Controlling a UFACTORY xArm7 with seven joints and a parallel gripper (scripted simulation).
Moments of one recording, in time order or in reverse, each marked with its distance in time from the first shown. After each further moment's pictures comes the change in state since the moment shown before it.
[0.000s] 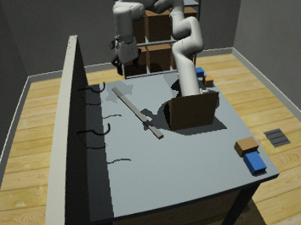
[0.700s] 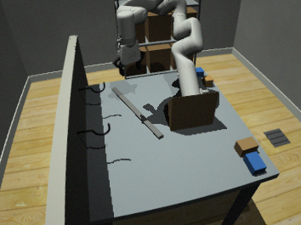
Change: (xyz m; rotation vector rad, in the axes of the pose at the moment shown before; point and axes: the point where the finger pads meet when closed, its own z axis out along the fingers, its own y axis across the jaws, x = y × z) arm 0.018 0.027 0.027 -0.008 0.016 0.168
